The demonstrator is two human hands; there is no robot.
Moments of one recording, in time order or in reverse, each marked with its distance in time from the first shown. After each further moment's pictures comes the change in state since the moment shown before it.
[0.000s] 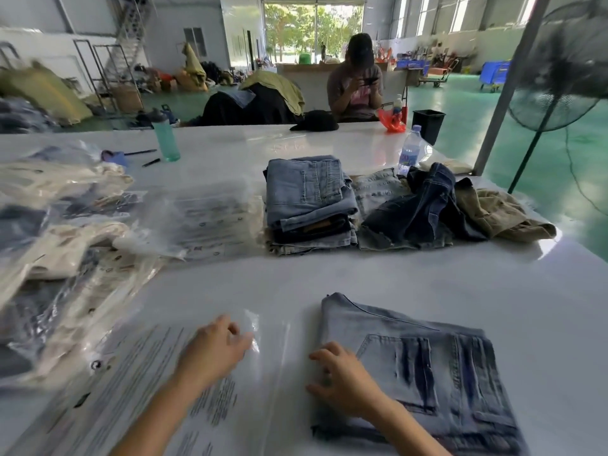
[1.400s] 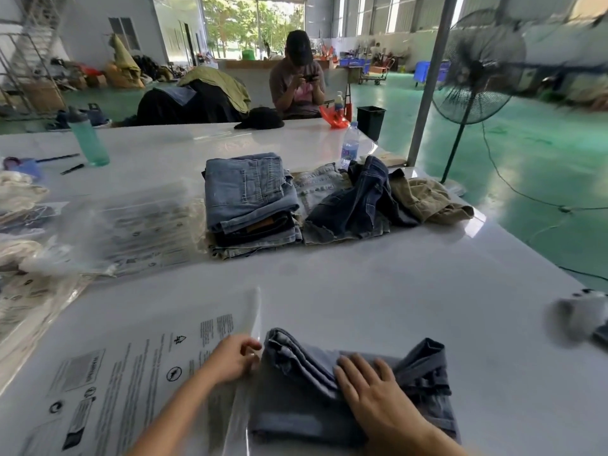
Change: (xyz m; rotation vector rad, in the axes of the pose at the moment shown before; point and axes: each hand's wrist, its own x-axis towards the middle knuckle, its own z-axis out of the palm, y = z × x) left_hand 0.036 0.066 0.093 -0.172 -0.383 0.218; right_hand -0.109 0.071 -0.037 -0.804 0.292 -0.204
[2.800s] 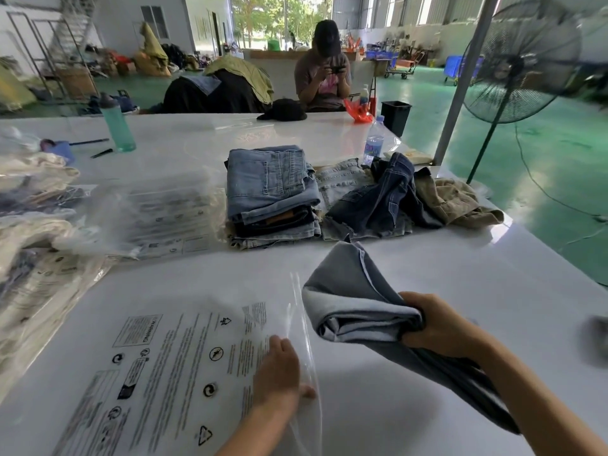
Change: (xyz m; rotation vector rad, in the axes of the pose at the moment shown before) left_hand -0.039 0.050 0.062 0.329 0.191 -0.105; right_hand 0.045 0.115 -0.058 0.898 -0.205 0.343
